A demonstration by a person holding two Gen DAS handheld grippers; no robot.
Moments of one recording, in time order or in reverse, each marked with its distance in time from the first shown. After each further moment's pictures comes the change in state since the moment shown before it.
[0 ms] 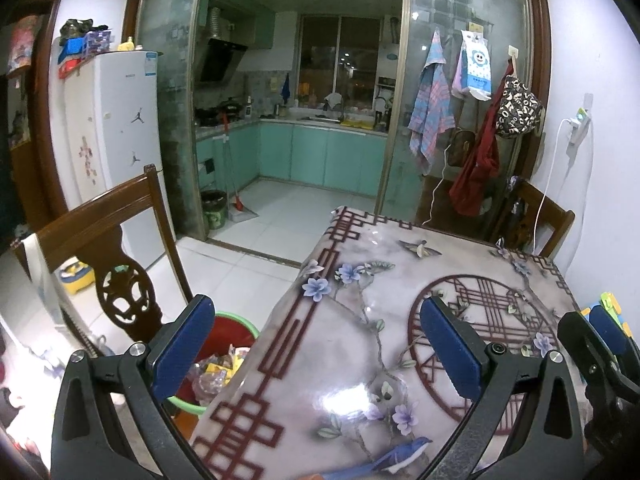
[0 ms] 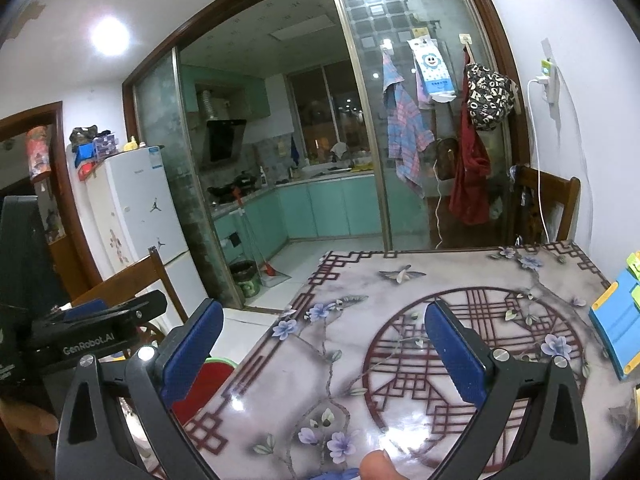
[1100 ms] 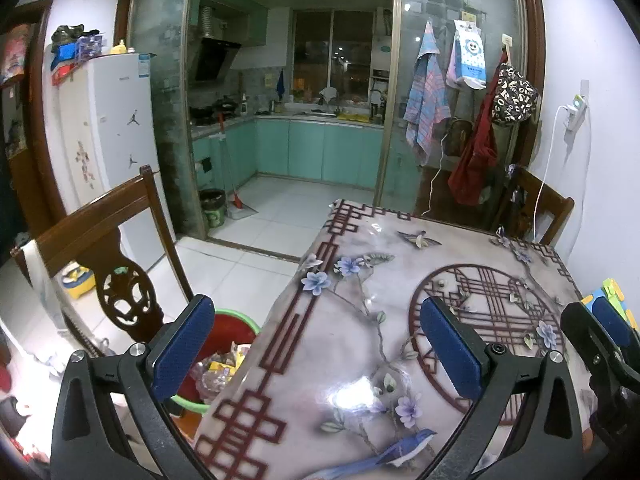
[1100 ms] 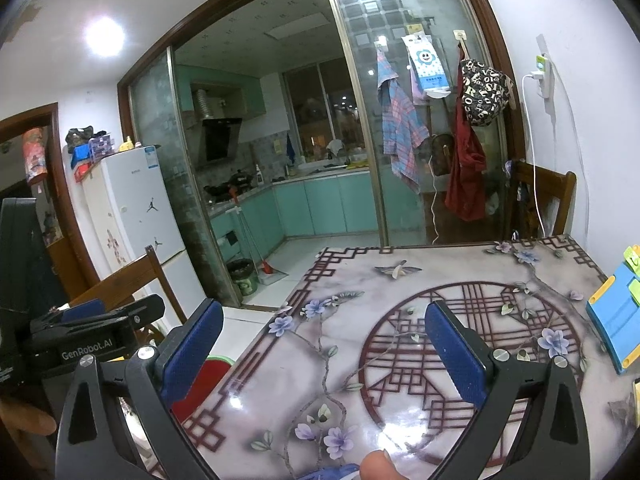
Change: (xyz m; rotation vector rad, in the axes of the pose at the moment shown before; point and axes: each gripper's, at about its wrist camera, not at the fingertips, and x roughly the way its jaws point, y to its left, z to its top) left arm 0.001 -0.005 -0.004 0.035 0.024 0.003; right arm 0.000 -0.004 -0.007 0.017 0.004 -0.017
